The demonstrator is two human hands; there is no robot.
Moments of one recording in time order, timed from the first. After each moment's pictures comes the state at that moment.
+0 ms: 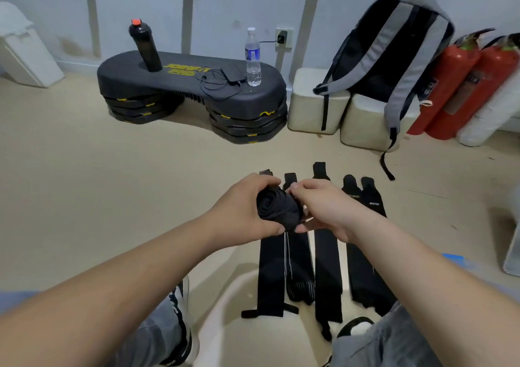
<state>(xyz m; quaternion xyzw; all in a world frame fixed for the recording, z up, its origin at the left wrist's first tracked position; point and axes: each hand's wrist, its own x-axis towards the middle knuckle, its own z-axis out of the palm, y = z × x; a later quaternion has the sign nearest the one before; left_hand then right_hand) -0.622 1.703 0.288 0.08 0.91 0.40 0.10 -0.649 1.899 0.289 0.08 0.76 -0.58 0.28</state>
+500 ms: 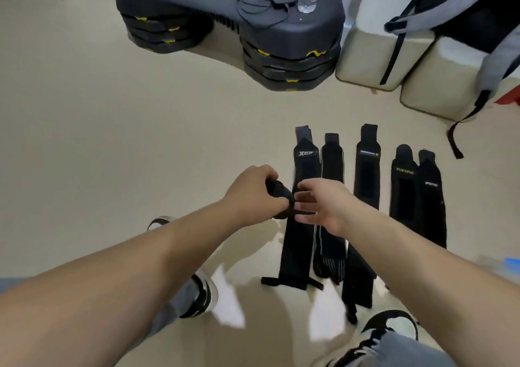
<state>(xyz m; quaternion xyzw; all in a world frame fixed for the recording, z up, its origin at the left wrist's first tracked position) -0.651 1.650 0.155 -0.11 0.91 0.38 0.16 -0.690 1.820 0.139 0.28 0.66 -0.61 0.34</state>
